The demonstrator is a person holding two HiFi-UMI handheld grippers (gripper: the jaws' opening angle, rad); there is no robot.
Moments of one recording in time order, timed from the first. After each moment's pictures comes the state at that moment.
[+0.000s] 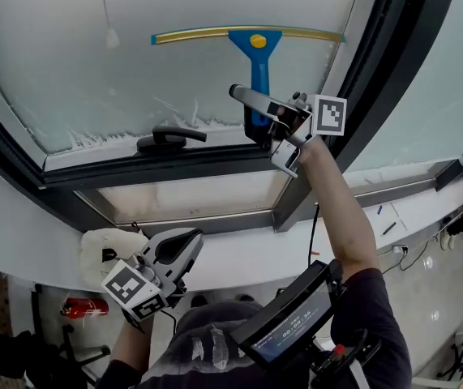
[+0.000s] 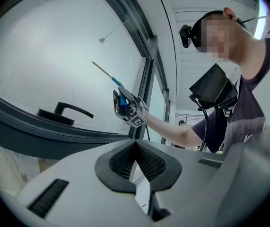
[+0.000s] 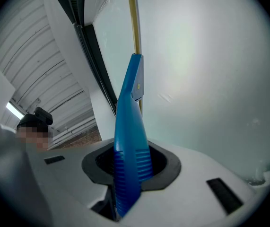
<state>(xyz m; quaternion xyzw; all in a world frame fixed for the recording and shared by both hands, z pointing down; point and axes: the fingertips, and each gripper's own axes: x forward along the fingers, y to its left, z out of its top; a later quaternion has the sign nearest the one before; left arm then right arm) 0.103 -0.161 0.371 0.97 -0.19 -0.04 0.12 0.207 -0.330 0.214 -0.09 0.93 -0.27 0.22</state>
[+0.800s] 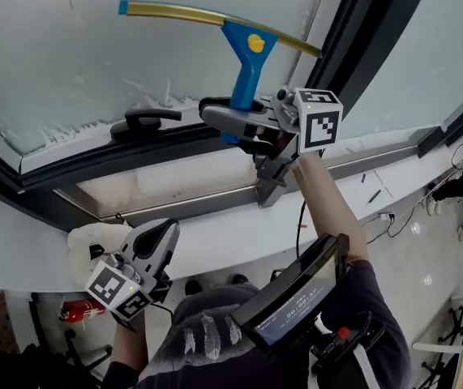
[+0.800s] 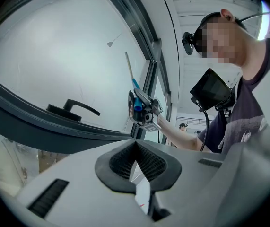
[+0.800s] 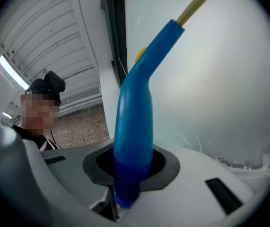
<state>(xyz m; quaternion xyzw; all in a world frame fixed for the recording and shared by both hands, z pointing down) 0.079 -0.159 0.383 0.97 -0.20 -0.05 0.14 0.170 -0.253 0.234 -0.10 0.97 -0.18 0.14</state>
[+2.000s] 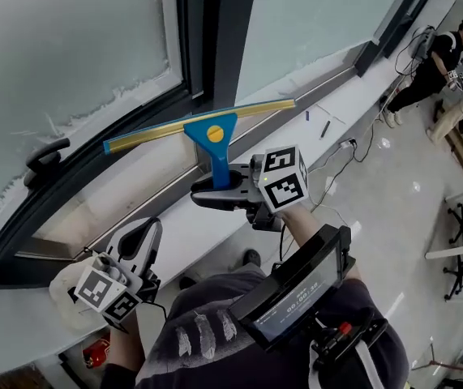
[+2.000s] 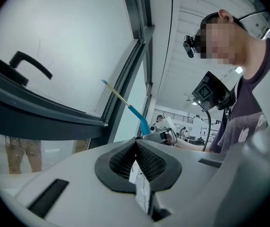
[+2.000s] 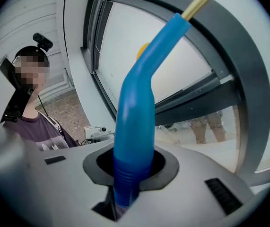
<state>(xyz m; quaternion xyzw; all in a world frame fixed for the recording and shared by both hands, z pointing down) 0.195 -0.124 0.411 0.99 -0.04 -0.01 0.16 0.273 -0.118 0.421 -0.30 0.91 -0.29 0.03</state>
